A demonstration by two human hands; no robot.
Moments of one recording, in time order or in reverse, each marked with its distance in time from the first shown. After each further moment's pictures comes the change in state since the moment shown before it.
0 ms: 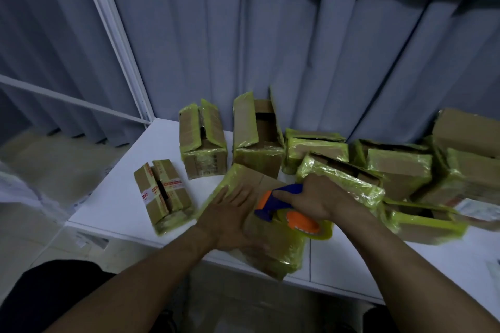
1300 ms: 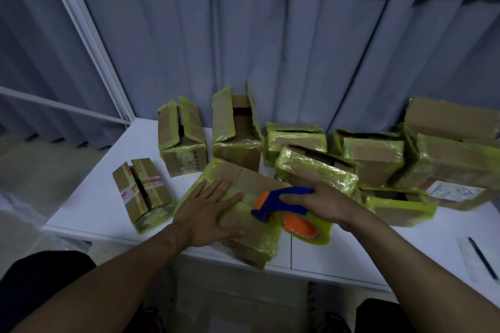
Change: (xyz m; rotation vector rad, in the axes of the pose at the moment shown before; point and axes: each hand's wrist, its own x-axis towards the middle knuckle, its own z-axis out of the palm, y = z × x) left_hand -0.002 0.004 0.005 0.102 0.043 0.001; right_hand -0.041 0.057 -0.007 0.504 -0.071 0.005
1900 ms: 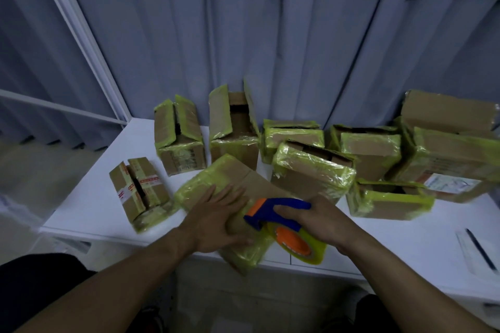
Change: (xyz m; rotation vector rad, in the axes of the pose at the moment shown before) left_hand -0.003 0.021 -0.001 -0.129 -0.056 0.098; right_hand -0.024 0.022 0.031 0.121 0.040 0.062
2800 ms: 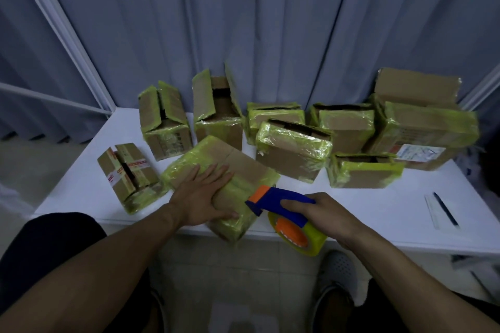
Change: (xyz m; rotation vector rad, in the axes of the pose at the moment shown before) left_hand -0.005 0.009 0.007 0.102 -0.030 -0.046; right_hand -0.062 0.044 -0.009 0.099 -0.002 0.055
